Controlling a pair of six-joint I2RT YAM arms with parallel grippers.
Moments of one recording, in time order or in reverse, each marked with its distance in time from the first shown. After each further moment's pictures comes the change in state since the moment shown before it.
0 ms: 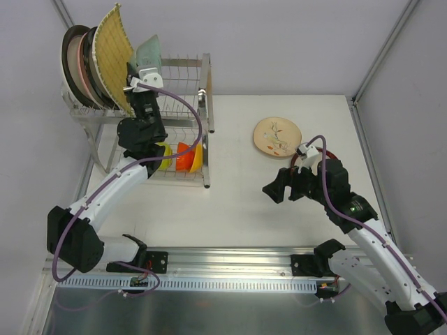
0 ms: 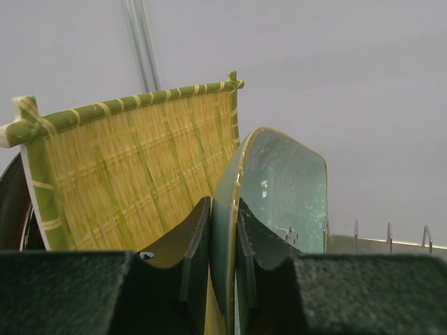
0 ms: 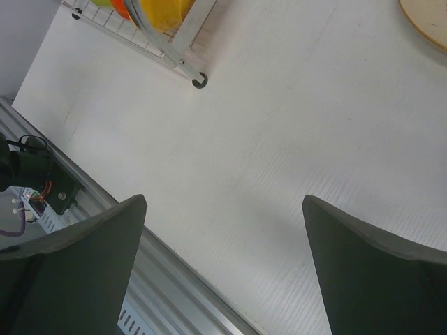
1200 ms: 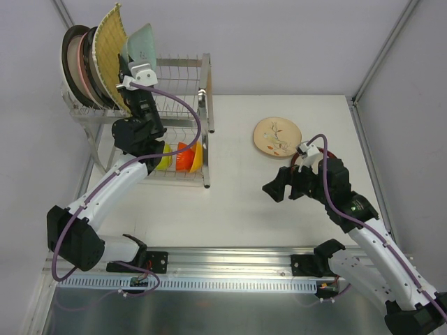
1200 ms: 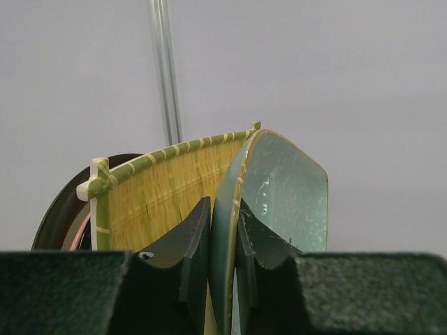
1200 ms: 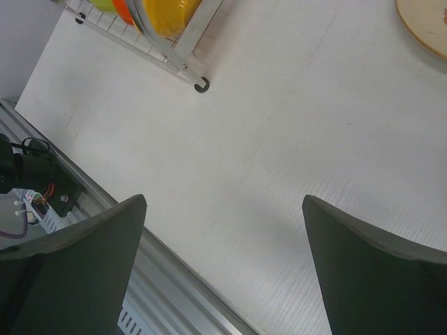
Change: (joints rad) left arm -0.004 -0.006 0.060 0.071 -0.002 0.040; right arm 0.000 0.004 0.016 -0.001 0.000 0.000
